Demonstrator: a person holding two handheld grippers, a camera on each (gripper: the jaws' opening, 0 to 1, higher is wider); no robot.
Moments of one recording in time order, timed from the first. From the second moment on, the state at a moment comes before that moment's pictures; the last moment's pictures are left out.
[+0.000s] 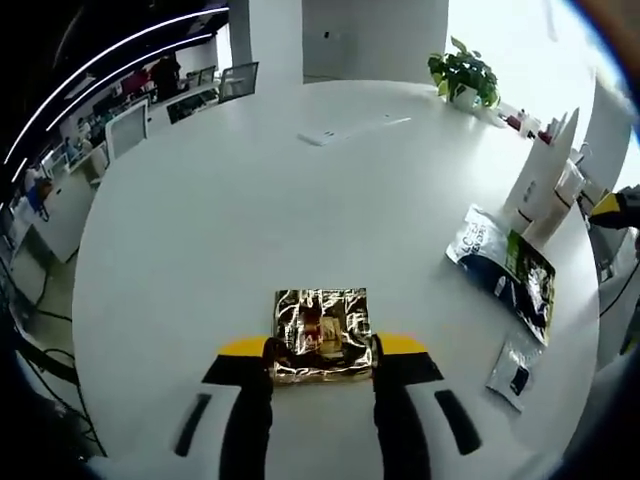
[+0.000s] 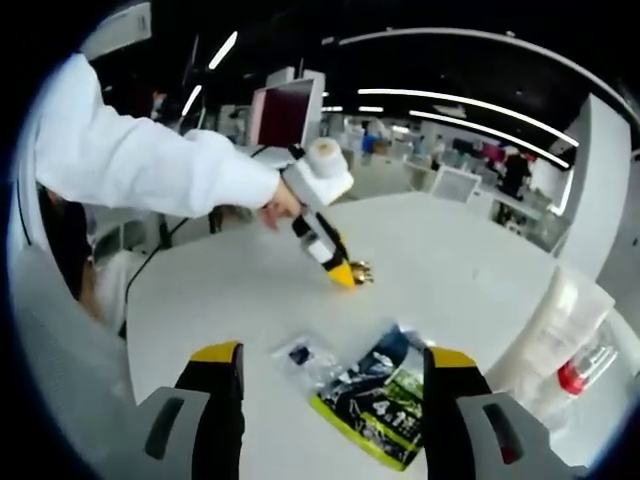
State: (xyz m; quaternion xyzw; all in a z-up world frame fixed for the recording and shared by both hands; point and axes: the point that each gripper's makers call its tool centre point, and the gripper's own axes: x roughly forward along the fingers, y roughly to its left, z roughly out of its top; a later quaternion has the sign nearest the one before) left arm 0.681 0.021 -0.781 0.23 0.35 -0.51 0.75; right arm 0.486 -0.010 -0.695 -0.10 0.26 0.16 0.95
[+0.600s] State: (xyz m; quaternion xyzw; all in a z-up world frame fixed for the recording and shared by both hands) left arm 0.621 0.009 -0.774 0.29 0.33 -0.59 0.68; right arm 0.483 -0.013 -0.702 -0.09 0.27 0.15 0.94
